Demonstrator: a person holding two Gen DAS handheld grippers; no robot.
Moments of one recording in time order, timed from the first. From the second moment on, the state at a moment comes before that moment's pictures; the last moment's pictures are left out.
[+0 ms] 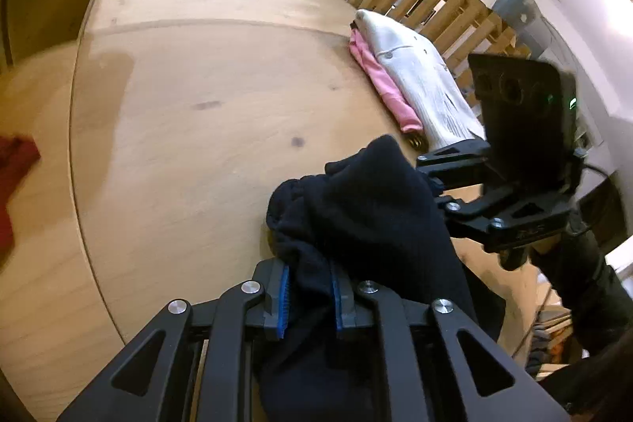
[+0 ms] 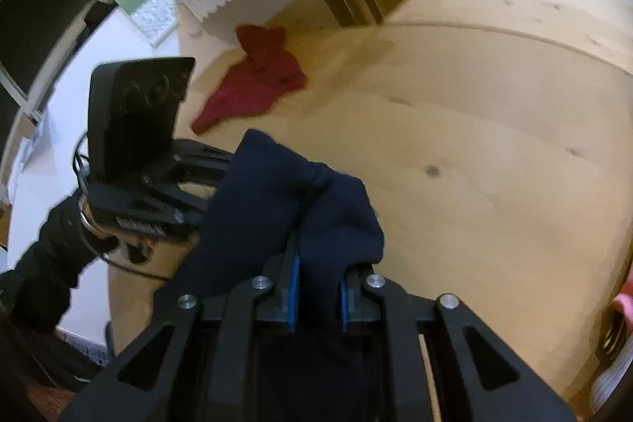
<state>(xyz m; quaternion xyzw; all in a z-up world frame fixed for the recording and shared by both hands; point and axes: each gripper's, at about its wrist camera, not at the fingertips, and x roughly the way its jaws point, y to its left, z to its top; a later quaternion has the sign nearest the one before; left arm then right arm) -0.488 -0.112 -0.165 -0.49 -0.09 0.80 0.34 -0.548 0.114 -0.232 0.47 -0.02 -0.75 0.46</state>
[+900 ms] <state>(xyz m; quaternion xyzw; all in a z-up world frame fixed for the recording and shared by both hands) -0.282 -0.043 -0.125 -0.42 0.16 0.81 0.39 -0.307 0.186 -0.189 0.43 0.24 -0.81 0.32</state>
